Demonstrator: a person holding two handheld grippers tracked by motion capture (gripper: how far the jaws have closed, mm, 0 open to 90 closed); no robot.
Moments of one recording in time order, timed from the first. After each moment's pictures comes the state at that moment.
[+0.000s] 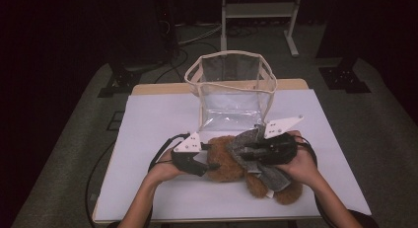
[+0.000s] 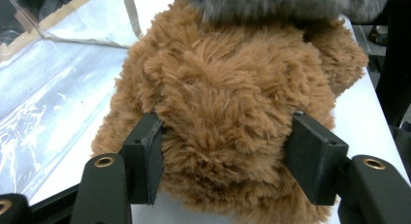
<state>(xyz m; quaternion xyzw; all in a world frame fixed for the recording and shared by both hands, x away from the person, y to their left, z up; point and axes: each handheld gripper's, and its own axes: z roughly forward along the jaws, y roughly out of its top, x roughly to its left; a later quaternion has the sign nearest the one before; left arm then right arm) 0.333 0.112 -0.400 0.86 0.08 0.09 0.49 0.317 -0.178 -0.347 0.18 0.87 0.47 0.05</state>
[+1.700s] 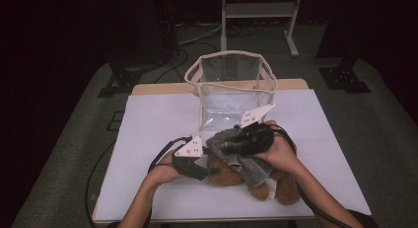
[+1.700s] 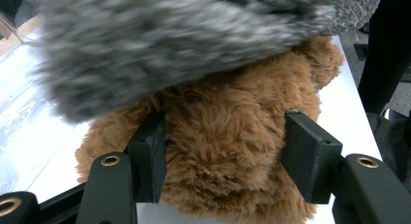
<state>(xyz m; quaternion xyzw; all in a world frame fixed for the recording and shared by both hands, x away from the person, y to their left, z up) 0.322 0.109 -0.397 0.88 0.05 0.09 0.47 0.348 -0.130 -0.339 0.16 0.88 0.45 -0.01</state>
